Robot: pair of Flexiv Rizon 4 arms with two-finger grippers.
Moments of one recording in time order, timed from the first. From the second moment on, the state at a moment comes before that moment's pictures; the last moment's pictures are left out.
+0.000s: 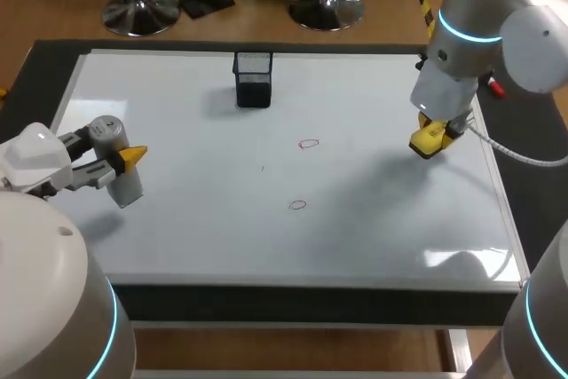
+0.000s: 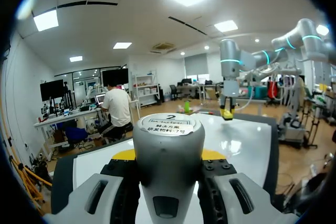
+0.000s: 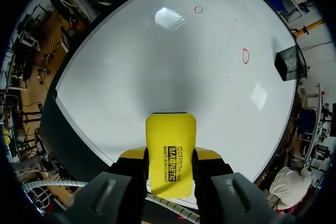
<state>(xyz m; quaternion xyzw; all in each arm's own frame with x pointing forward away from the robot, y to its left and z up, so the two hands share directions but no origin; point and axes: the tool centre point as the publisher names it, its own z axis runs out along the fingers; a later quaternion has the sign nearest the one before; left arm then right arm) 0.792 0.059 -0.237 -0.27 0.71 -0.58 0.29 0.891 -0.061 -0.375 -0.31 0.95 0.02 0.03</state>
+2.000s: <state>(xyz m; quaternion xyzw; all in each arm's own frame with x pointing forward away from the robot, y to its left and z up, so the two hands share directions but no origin) 0.882 -0.199 -0.219 -0.03 0.73 -0.67 0.09 0.891 -0.061 -0.375 -0.31 0.95 0.02 0.03</state>
